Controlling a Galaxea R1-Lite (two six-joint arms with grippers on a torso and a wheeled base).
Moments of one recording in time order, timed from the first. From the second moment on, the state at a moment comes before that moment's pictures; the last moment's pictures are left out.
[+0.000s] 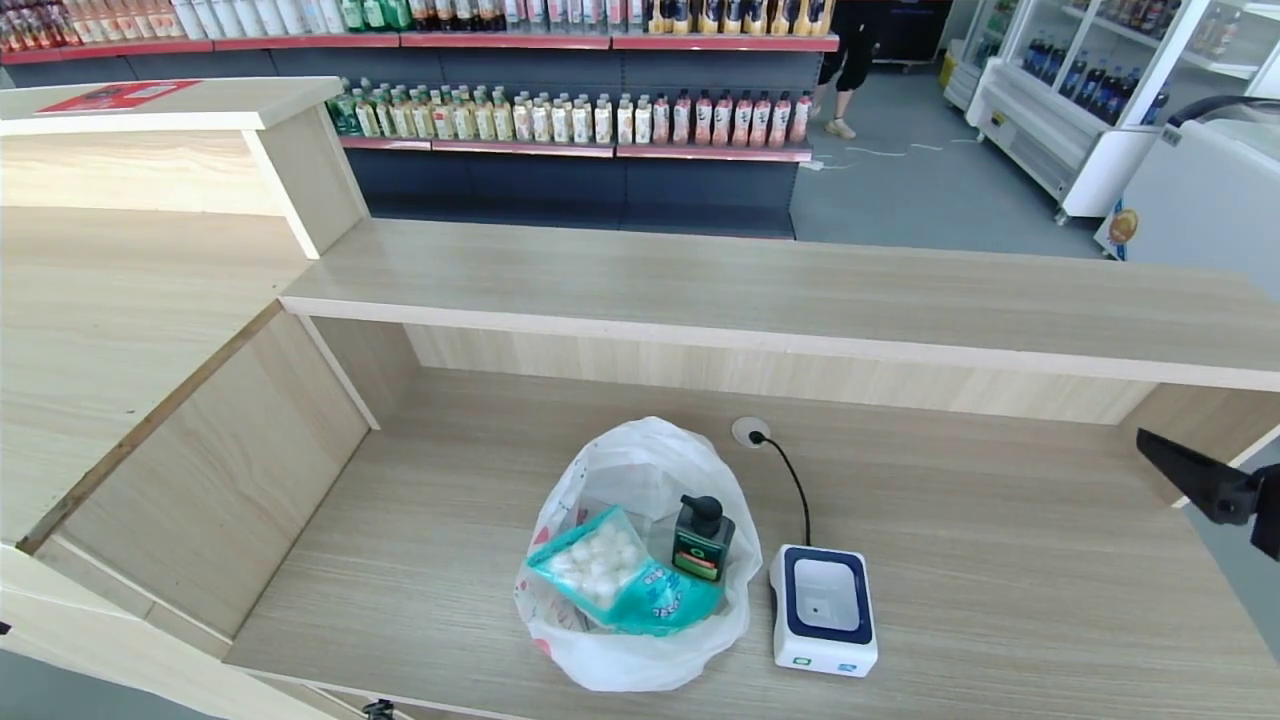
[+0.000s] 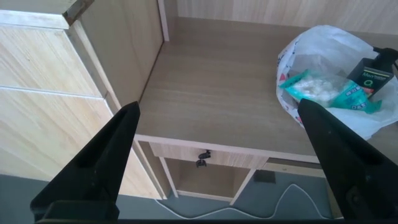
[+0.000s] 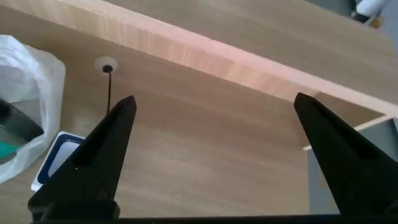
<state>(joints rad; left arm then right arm) 0.00 0.00 0.00 0.00 -0.01 0.00 0.02 1.02 -0.43 -0.48 -0.06 -0.29</state>
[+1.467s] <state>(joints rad) 0.00 0.00 0.00 0.00 -0.01 0.00 0.00 0.01 -0.01 0.07 -0.09 -0.08</state>
